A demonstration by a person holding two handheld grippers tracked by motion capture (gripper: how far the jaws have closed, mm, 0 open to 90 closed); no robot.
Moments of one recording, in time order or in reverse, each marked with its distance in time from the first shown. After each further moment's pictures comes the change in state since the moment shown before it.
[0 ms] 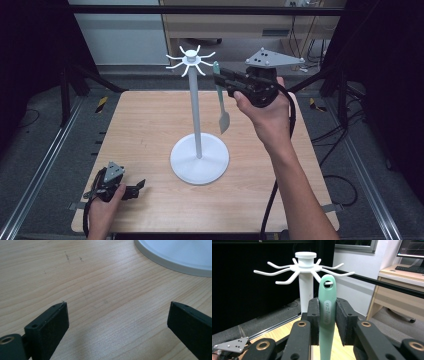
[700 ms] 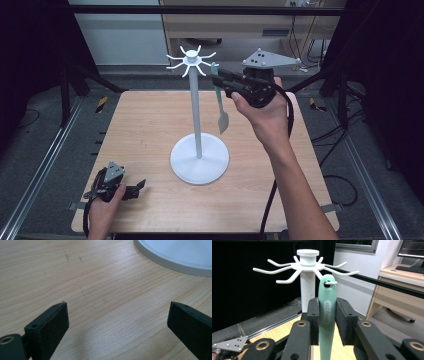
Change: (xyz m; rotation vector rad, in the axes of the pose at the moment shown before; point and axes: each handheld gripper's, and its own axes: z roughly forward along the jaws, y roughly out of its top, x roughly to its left) left arm 0.000 0.000 0.000 0.004 0.000 0.006; right arm 0.002 -0.001 0.003 0.005 -0.001 -0.010
